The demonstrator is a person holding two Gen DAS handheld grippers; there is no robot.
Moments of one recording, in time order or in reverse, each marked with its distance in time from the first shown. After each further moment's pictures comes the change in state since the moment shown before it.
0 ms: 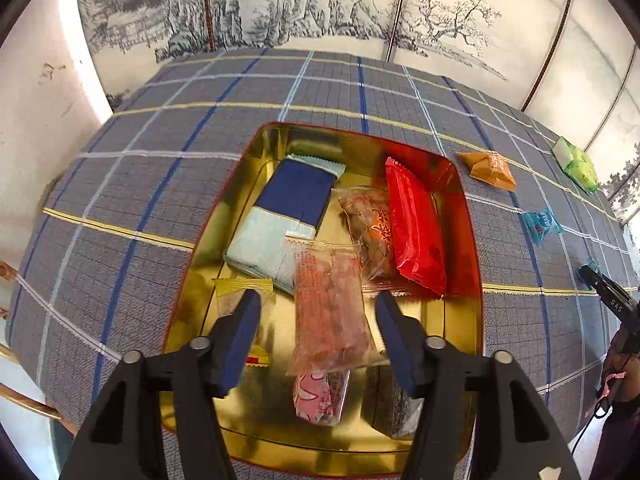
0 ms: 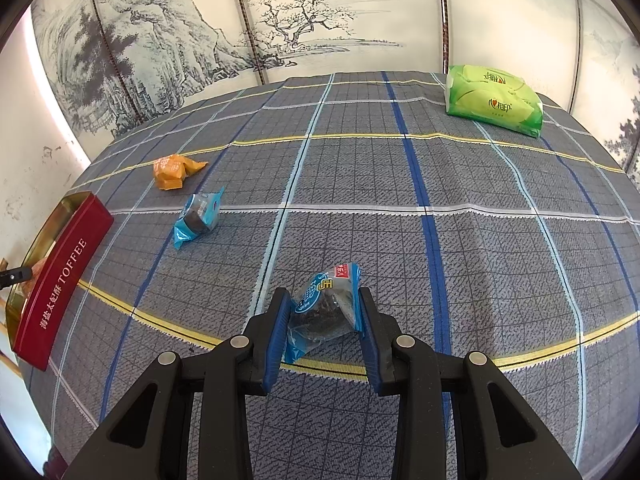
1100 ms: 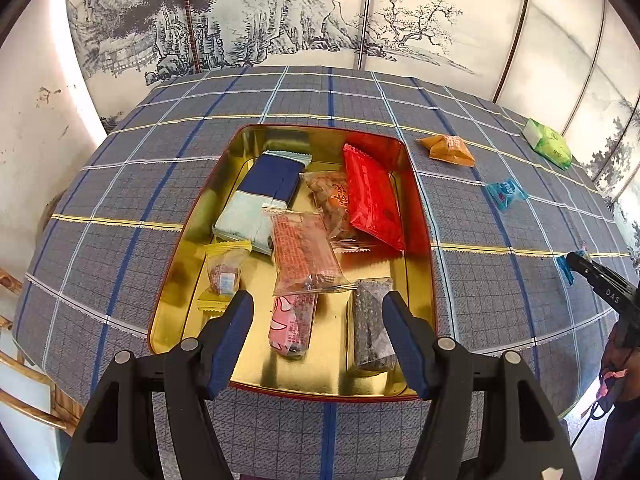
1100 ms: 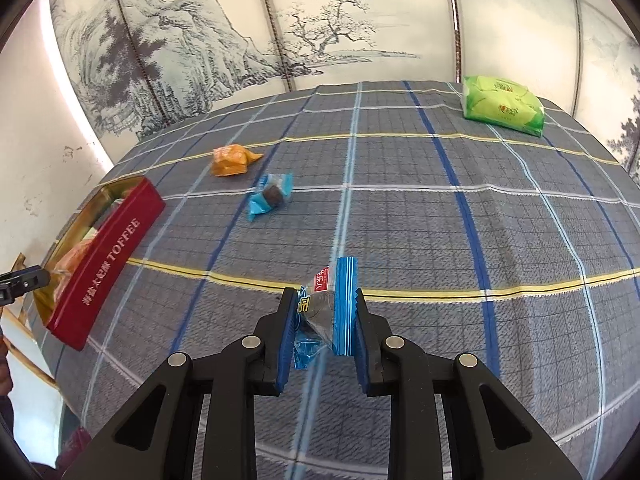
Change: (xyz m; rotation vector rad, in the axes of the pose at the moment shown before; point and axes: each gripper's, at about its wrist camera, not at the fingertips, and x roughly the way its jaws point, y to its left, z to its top) left arm -0.035 -0.020 -0.037 0.068 -0.048 -0.026; right arm -0.051 0.046 -0.033 -0.017 -0.035 0.063
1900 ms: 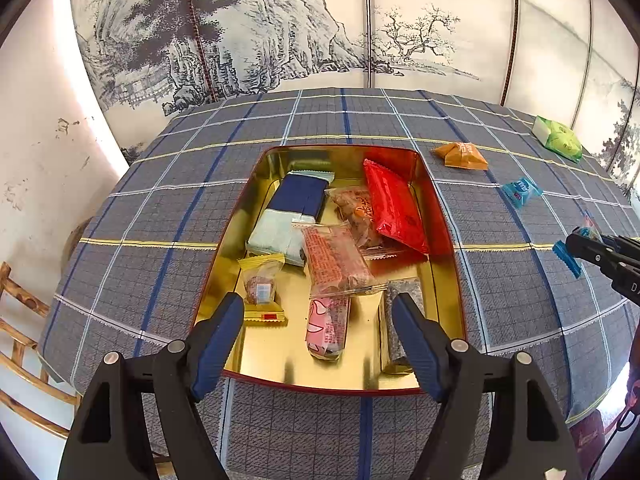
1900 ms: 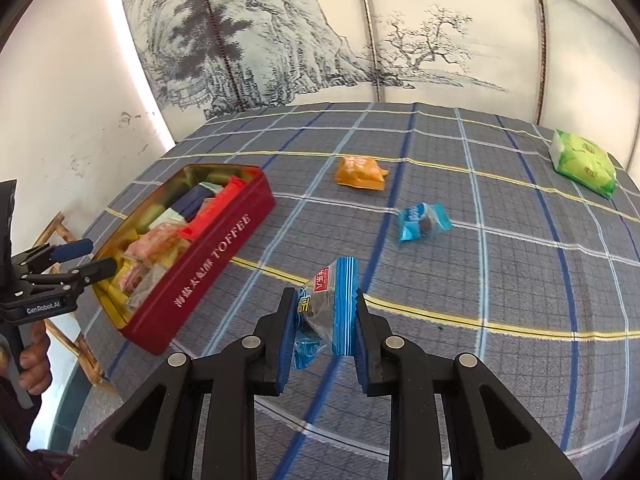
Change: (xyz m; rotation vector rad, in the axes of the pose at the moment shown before) left arm -0.012 0.005 -0.011 0.068 -0.092 0.095; right arm -0.005 0.108 0.017 -0.170 0.003 0.135
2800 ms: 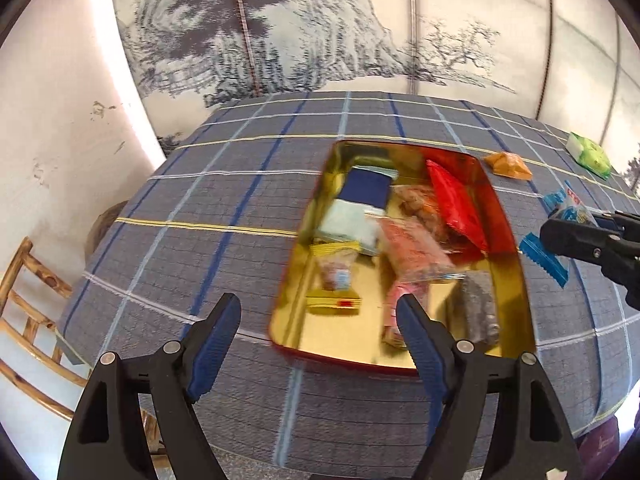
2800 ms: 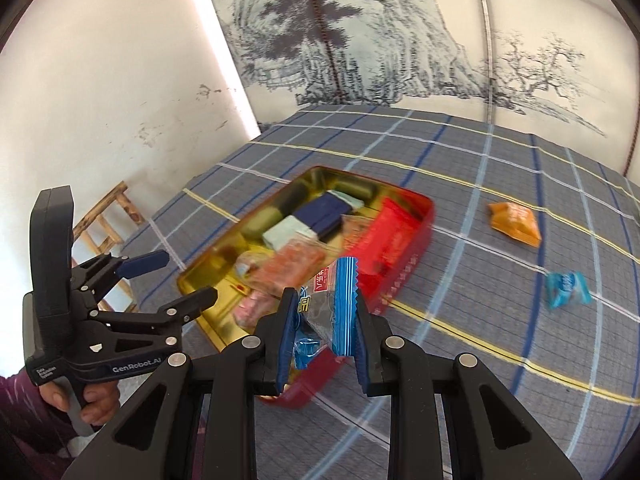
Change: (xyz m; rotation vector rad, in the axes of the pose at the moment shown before) left arm -0.004 0.049 -0.018 -0.081 -0.025 0.106; right arm 0.034 0.127 0.041 -0.151 0.047 0.240
